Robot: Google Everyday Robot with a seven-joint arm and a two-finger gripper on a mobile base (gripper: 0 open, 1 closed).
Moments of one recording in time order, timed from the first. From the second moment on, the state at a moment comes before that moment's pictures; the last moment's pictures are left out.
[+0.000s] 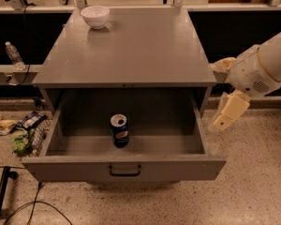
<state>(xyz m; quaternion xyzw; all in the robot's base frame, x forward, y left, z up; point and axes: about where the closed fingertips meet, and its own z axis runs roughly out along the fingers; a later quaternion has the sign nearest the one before) 0.492 -0.180 0.889 -0.60 0.74 0.08 0.28</state>
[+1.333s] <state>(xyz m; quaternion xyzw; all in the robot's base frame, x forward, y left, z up) 0.505 -0.142 0.823 -0.57 0.72 0.18 0.36</state>
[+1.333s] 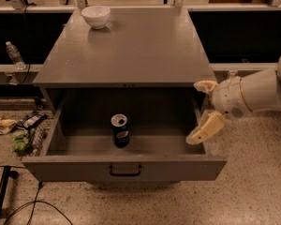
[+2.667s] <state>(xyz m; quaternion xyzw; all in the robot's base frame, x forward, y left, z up) 0.506 -0.041 0.787 -0.55 0.62 0.32 0.47</state>
